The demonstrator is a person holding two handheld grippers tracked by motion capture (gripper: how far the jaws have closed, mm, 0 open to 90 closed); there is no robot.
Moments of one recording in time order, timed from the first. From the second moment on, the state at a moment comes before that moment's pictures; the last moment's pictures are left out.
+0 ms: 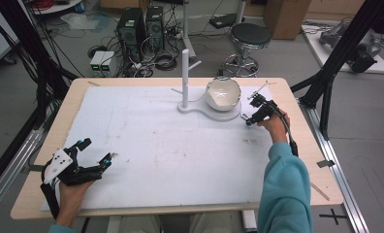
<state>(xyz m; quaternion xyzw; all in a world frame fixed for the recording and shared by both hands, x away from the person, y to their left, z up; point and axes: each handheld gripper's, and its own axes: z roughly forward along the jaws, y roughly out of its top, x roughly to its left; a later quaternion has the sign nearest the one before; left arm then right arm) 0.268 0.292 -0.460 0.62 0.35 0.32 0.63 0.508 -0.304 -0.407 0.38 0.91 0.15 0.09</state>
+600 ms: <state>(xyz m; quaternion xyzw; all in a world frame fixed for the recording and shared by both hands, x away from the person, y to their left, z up) 0.267 0.292 -0.460 0.62 0.35 0.33 0.63 0.507 -0.304 -0.403 0.39 0.90 0.14 0.10</state>
